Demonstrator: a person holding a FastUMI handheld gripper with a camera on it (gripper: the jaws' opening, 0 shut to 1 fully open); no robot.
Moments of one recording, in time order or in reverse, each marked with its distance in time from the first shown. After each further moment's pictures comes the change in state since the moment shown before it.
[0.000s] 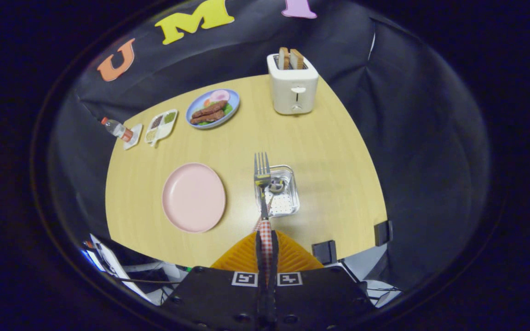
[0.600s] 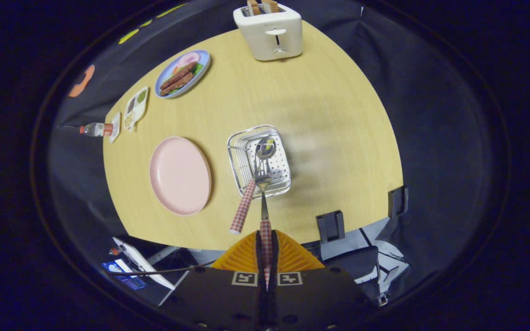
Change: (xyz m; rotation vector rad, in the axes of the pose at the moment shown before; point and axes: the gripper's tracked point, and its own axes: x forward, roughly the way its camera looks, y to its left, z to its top) arm 0.036 -0.013 -0.005 0.112 0.361 0.029
